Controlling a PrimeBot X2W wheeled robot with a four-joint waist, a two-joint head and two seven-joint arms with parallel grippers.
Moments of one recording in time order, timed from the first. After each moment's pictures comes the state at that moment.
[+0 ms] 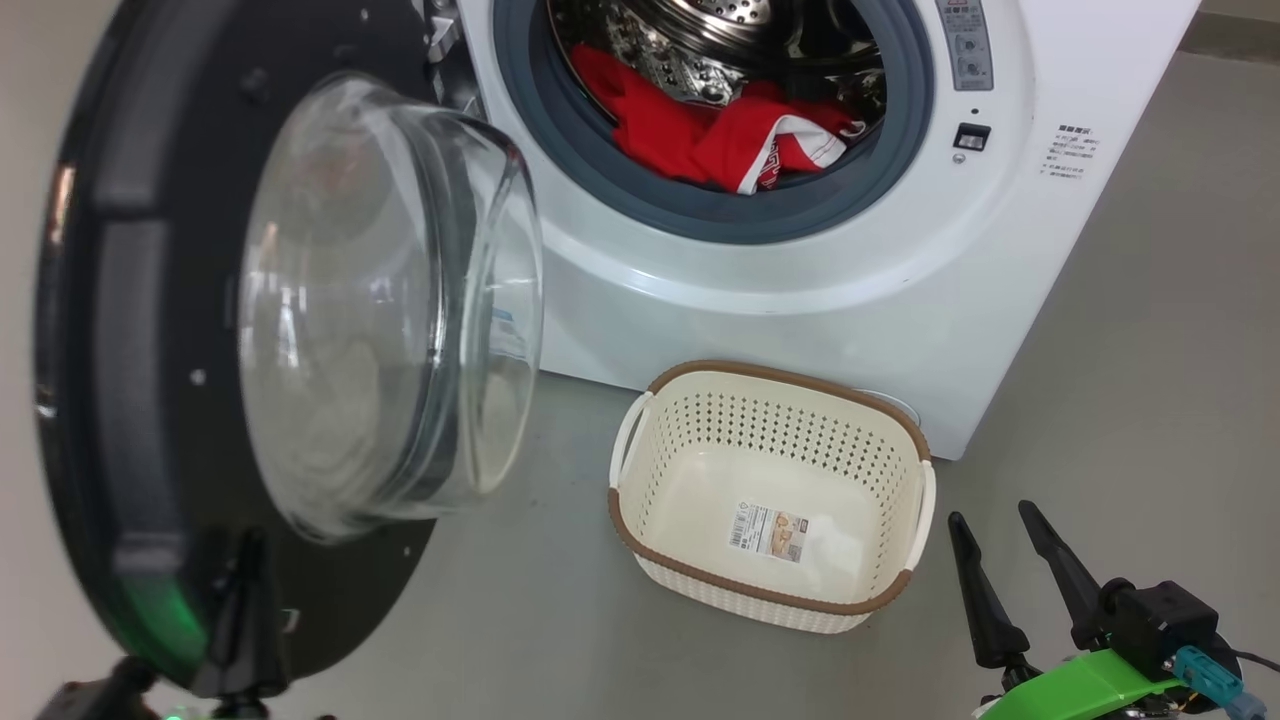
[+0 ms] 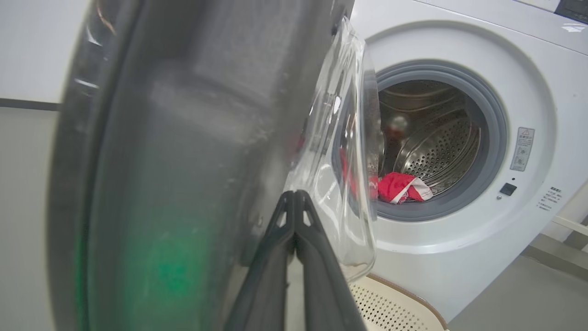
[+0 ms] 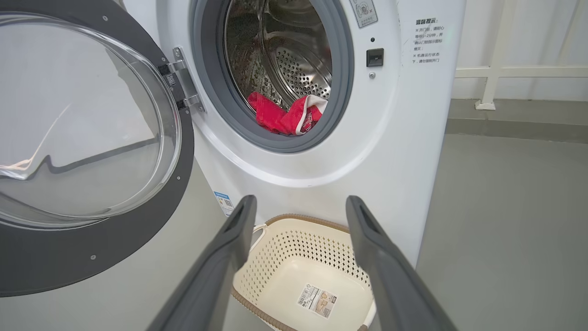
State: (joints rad) left arm 0.00 0.03 0.08 0.11 -0.43 -0.06 -0.26; right arm 0.02 -0.06 0.03 0.24 0.30 0.12 -0.25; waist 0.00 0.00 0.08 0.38
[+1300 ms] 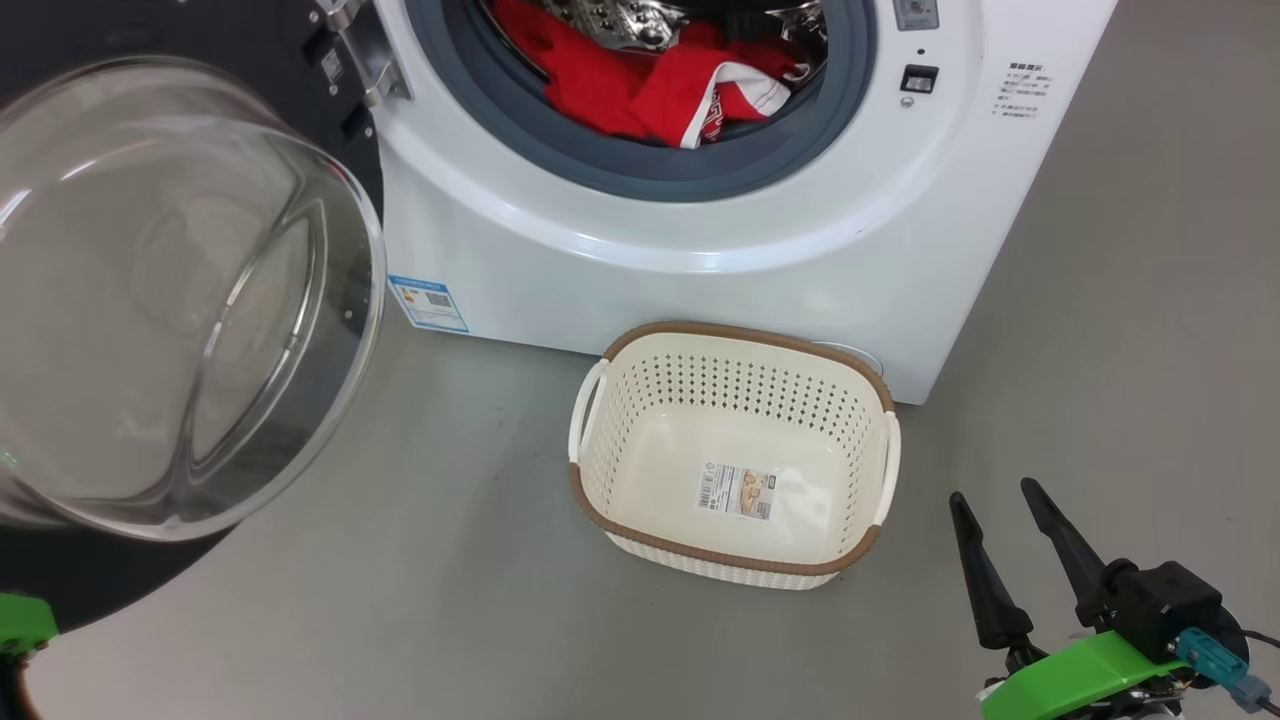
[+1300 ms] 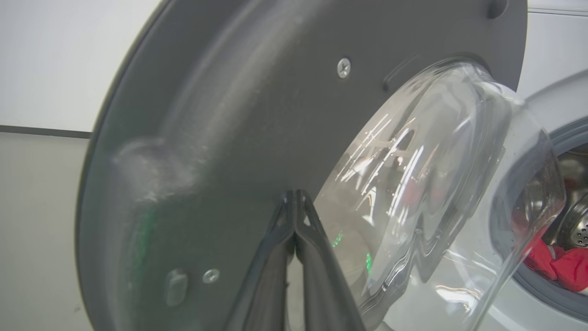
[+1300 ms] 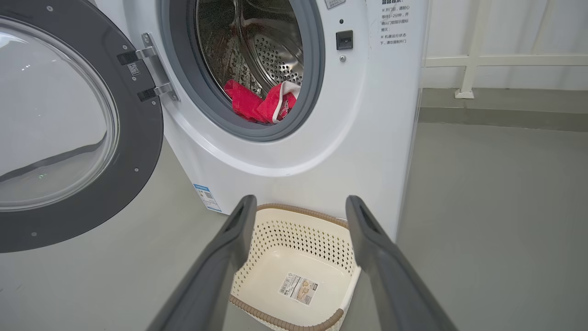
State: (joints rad) left arm -0.40 0.11 0.61 0.53 -0.23 -0.13 -0.26; right arm -0.01 -0.09 0.04 0.23 0.30 0.12 -0.25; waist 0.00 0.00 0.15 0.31
